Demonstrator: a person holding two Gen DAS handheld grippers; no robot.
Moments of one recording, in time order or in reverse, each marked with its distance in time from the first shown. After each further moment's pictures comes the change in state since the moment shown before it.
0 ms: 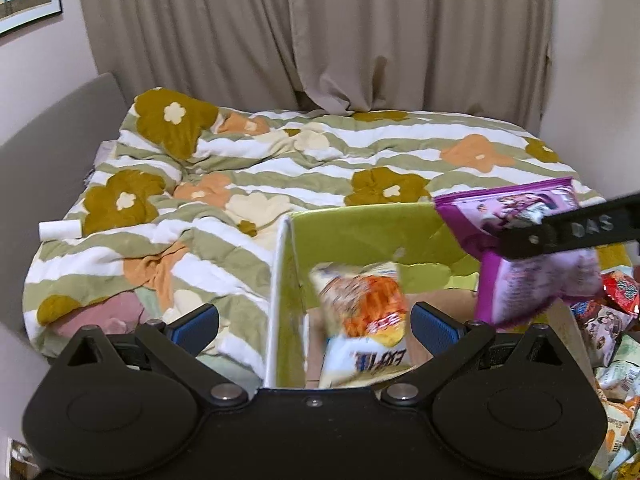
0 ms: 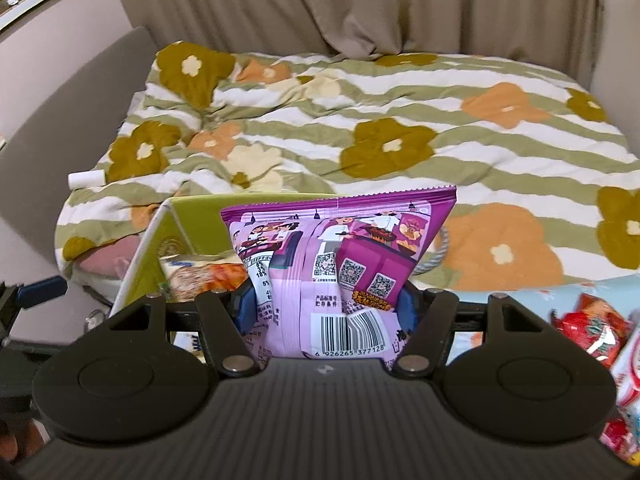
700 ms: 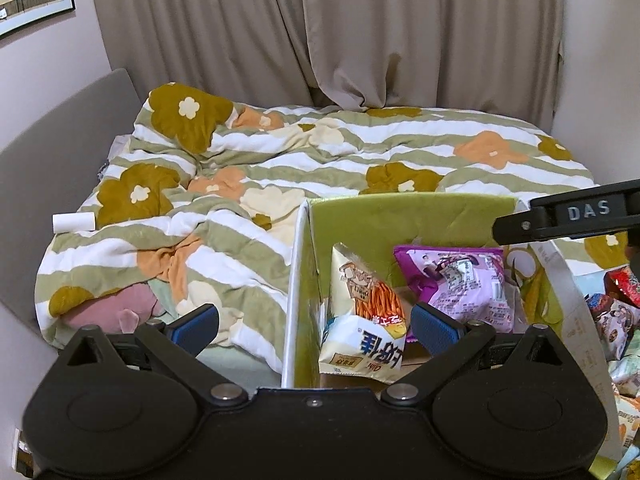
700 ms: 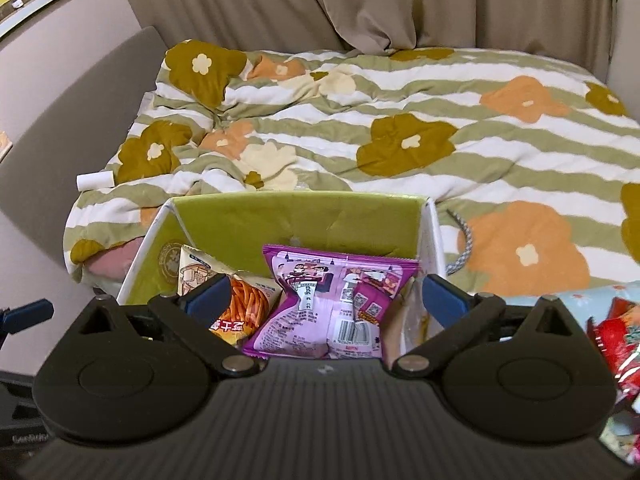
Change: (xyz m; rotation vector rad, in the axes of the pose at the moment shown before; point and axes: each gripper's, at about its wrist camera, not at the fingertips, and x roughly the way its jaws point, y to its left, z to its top) left arm -0.004 0.007 -0.009 -0.007 0.000 0.030; right arm 0.013 0.002 -0.003 -0.001 -0.025 0.022
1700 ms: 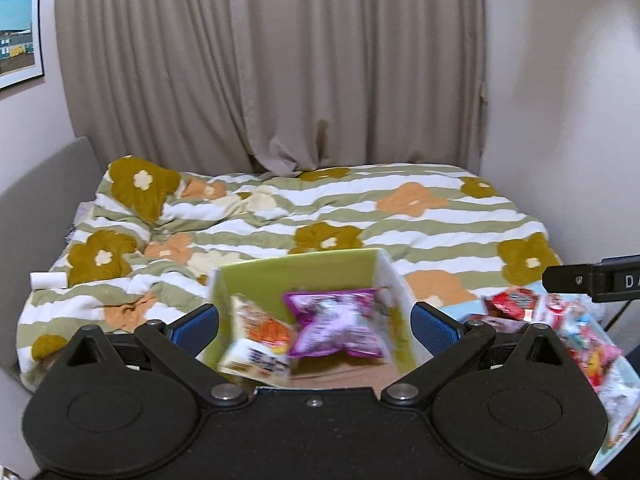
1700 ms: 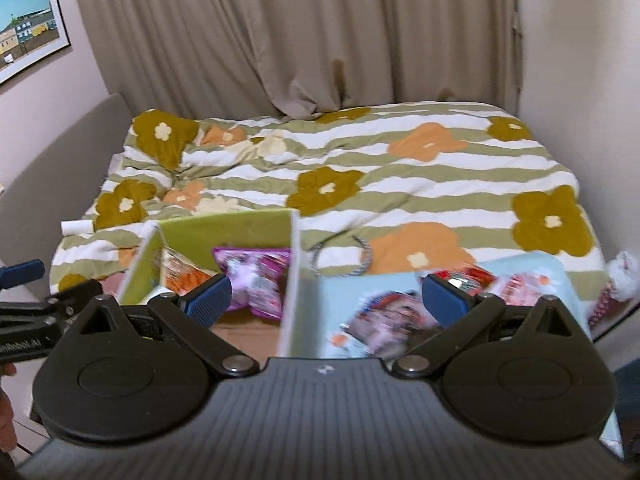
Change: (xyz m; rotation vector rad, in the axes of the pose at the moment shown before) left arm -0.133 -0.084 -0.013 0.071 -0.185 -0.140; right arm -0.202 -0.080 -0.085 0.086 -0.181 -0.159
